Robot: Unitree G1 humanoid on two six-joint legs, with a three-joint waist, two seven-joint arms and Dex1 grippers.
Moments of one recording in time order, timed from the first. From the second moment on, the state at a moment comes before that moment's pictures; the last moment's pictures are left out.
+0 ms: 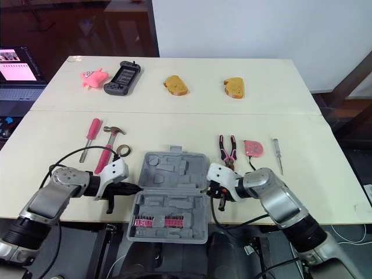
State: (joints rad) left arm -0.20 0.77 -0.16 -0.04 -0.11 0.45 -1.17; right arm -0.27 -0.73 0.33 -0.22 0.06 0.74 1.05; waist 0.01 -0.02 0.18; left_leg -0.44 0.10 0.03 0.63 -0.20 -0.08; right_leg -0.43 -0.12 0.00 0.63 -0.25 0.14
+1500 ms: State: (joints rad) left arm 0.02 0.90 0.49 0.37 -0.43 0.07 -1.15; right arm 0.29 -0.96 -0.69 -0.22 0.59 0.65 1.19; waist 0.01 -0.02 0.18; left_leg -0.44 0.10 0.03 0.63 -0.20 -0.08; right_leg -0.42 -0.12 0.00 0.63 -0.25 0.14
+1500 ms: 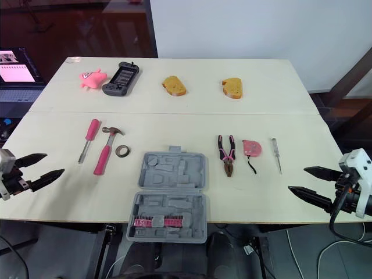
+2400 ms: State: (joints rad) left arm 0.11 0.88 0.41 -0.38 -0.56 0.62 -0.77; right arm -0.56 -1.04 0.04 -0.61 0.76 1.05 0.90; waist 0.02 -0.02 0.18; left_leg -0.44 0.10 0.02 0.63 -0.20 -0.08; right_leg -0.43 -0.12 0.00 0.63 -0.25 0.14
